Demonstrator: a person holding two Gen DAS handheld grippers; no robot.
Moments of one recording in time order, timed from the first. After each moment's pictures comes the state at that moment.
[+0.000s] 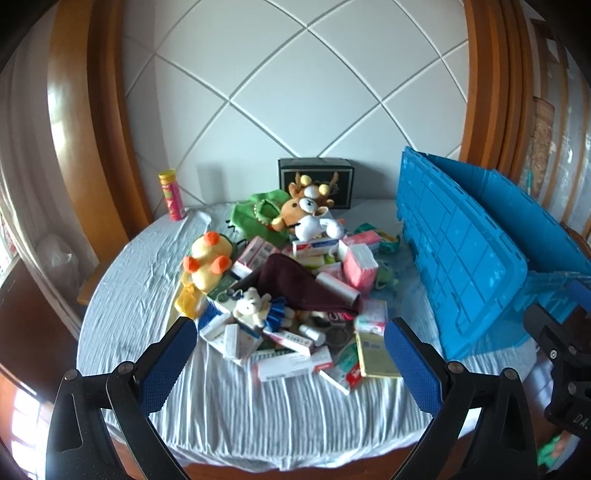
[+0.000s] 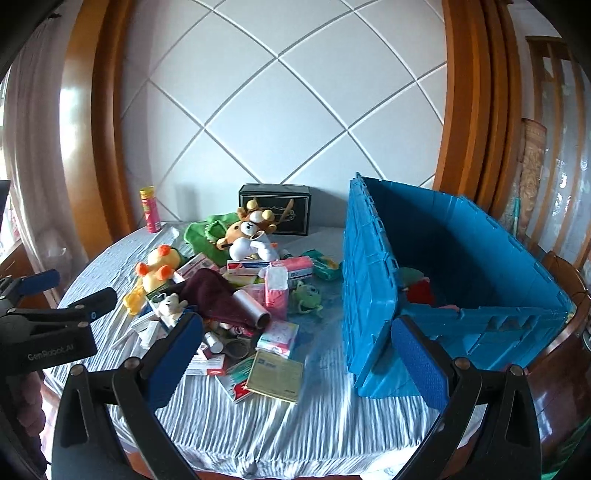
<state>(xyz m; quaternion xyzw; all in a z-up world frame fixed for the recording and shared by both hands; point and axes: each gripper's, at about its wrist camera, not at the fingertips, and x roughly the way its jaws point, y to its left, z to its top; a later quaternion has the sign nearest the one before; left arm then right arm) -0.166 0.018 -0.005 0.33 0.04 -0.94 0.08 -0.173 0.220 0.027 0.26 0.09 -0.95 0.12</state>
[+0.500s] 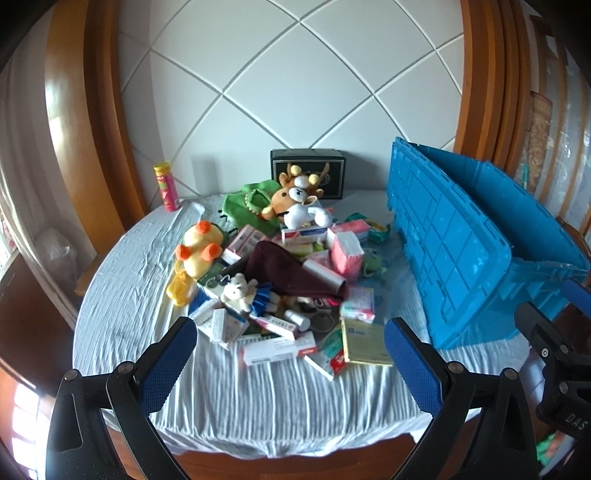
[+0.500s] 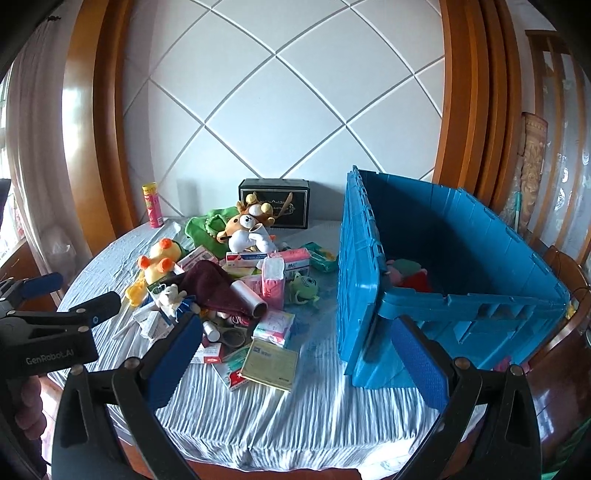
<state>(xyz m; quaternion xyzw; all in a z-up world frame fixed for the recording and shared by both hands) -0.156 0.048 -0.008 0.34 0.04 -0.93 0.09 -0.167 0.248 0.024 0.27 0.09 -0.95 0.13</state>
